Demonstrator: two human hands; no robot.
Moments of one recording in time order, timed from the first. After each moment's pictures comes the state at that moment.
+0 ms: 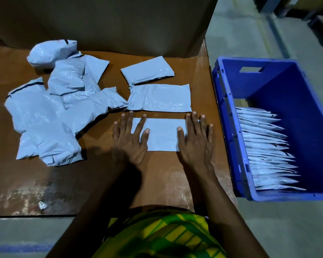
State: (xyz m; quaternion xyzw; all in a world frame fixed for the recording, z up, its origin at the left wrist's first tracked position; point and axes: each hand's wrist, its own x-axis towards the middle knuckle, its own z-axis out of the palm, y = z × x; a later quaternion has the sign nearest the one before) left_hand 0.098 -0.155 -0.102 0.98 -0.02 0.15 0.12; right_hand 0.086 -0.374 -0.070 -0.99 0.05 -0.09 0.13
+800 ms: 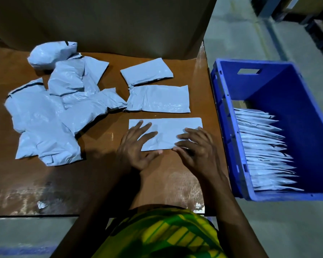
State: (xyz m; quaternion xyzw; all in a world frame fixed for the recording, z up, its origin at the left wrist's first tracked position) left_hand 0.077 -0.156 -0.083 0.91 -0.20 0.17 0.33; right_hand 0.066 -0.410 -0.064 -0.91 -0.20 -0.21 0.28
